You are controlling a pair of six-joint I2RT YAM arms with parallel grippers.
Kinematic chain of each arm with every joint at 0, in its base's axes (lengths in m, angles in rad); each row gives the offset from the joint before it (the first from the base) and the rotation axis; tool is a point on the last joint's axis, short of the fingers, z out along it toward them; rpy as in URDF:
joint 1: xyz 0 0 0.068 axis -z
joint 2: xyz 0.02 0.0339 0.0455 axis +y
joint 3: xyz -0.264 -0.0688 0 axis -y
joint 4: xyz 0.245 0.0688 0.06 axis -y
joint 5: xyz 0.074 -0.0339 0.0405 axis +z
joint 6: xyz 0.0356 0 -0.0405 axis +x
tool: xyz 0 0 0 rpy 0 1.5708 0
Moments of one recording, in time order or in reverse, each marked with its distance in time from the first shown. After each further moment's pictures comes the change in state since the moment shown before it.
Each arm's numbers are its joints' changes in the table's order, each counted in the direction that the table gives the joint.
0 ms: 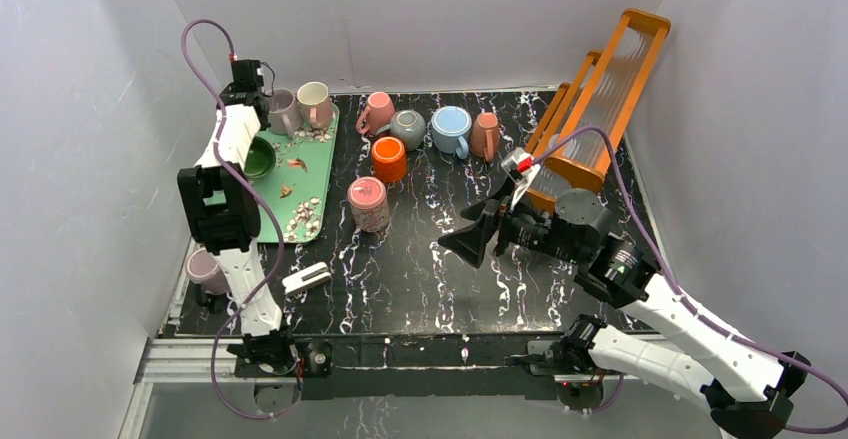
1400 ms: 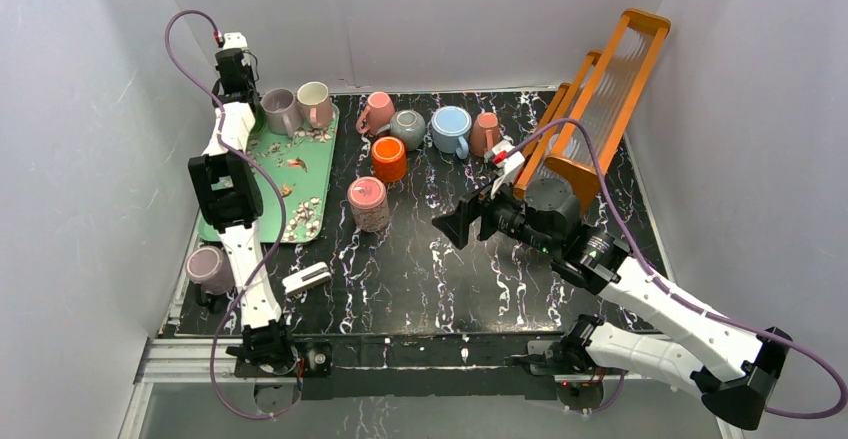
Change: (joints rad) left arm -0.080 0.371 0.355 0.426 -0.139 0.058; right arm 0.000 0.134 0.000 0.021 -0.198 -0.109
